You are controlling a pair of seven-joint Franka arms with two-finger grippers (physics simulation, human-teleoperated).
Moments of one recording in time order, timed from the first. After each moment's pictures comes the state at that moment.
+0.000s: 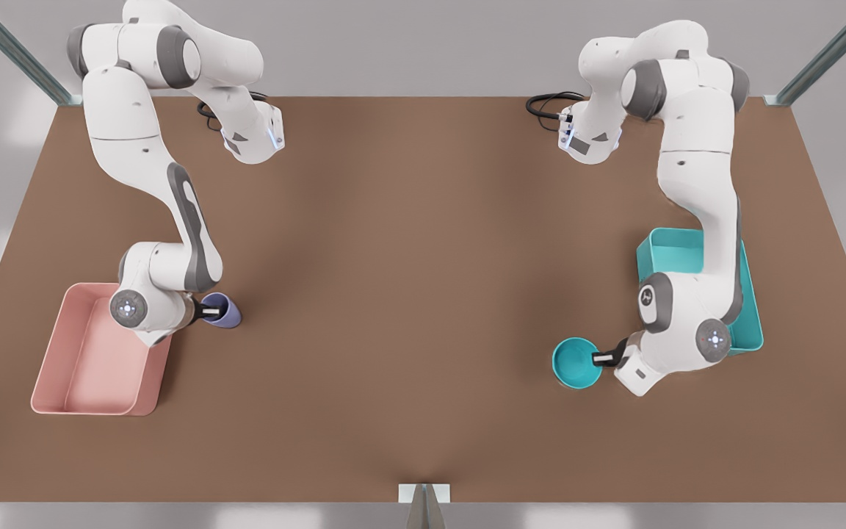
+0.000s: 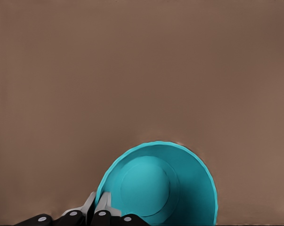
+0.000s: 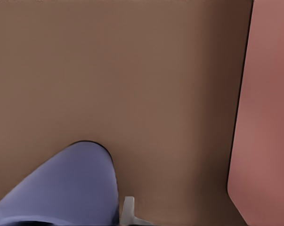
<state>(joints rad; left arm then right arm) -0.12 0.60 0.05 -1.47 -0.24 2.02 -0.03 0.04 0.51 -0.07 -1.88 0.00 2.12 -0.01</state>
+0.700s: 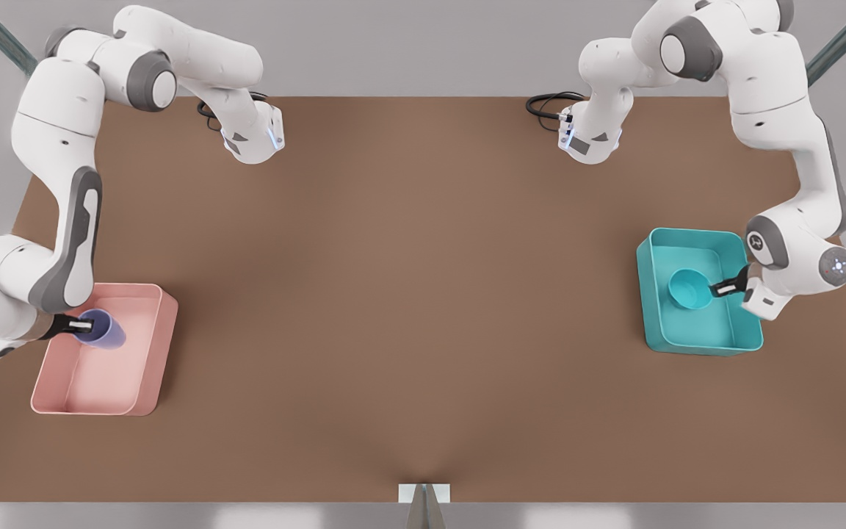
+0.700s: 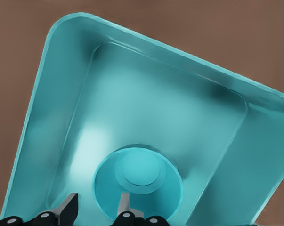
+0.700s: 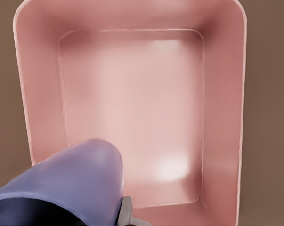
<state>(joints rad) -0.04 0.39 0.44 -1.91 -0.09 2.09 0.12 -0.12 0.63 -0.28 -1.44 0.06 1.91 -0.32</state>
